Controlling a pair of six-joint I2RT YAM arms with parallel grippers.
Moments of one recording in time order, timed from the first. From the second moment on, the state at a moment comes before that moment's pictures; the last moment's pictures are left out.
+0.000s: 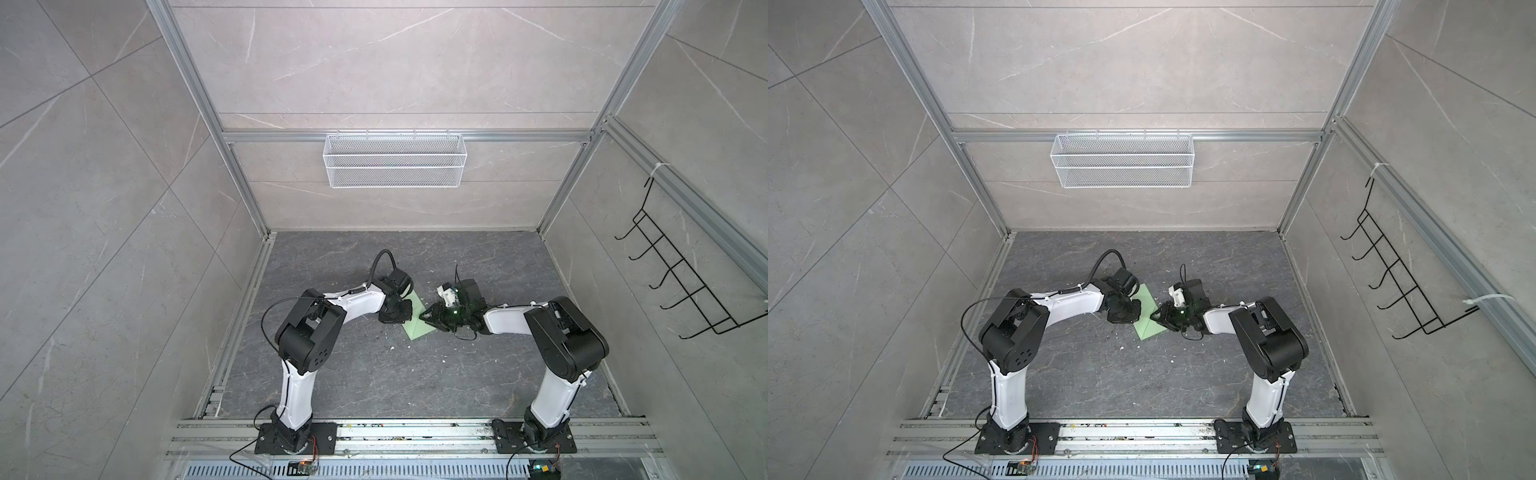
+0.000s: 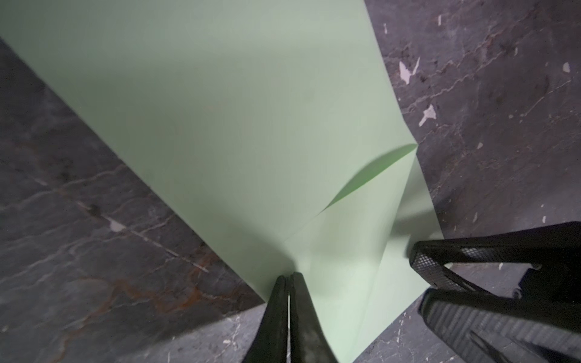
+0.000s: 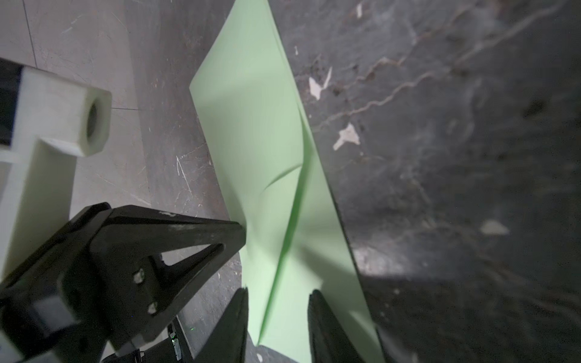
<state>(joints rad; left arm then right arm) -0.69 1.99 1.32 -0.53 0.16 -0.56 0.42 1.84 0.81 0.21 -0.62 0.79</state>
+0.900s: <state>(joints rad) -0.69 1.99 1.32 -0.52 0.16 -0.57 0.43 1.97 0.83 0.43 -0.72 0.95</state>
